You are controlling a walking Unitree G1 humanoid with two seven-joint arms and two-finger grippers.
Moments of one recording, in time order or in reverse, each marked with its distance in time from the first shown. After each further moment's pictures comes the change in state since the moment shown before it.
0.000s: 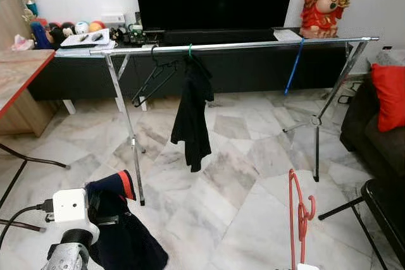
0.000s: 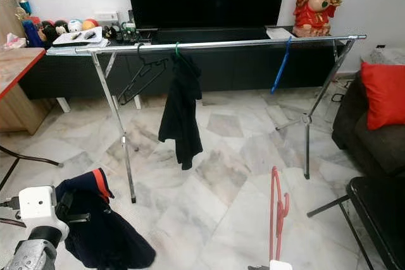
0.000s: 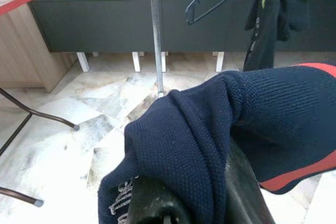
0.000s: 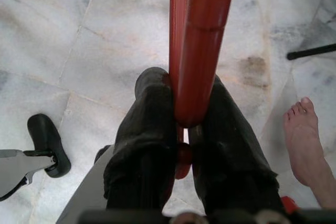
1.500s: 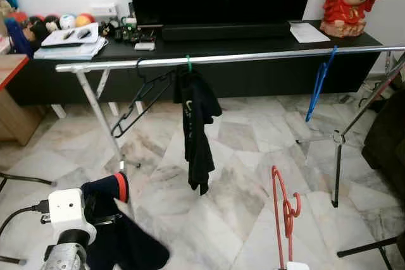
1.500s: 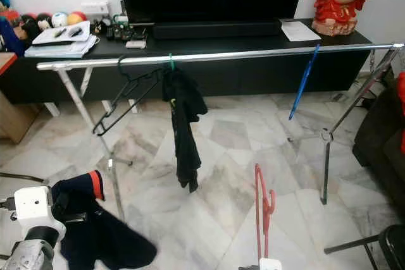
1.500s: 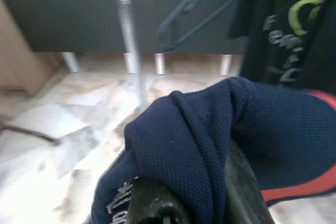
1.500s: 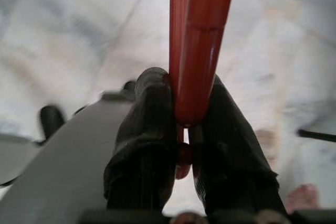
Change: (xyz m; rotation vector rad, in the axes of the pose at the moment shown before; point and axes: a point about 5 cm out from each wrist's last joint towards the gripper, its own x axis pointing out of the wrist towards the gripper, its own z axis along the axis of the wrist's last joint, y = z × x) left arm -0.002 -0.006 -0.002 -0.025 0.018 0.017; right arm 0.000 0.001 0.001 -0.049 -0.003 0.036
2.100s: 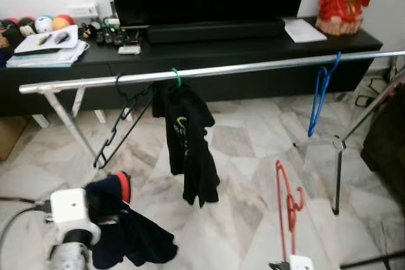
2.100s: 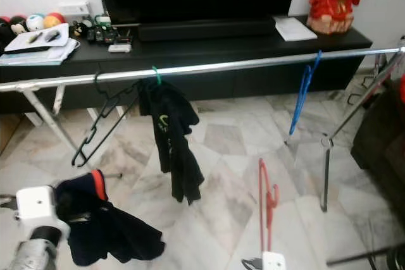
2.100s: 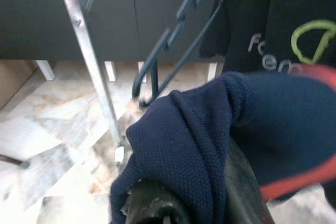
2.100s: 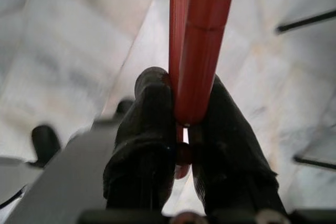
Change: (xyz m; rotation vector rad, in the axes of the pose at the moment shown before) left arm 0.000 -0.003 0.002 -0.005 -0.004 -0.008; right arm 0.003 0.001 0.018 0.038 -0.048 -0.007
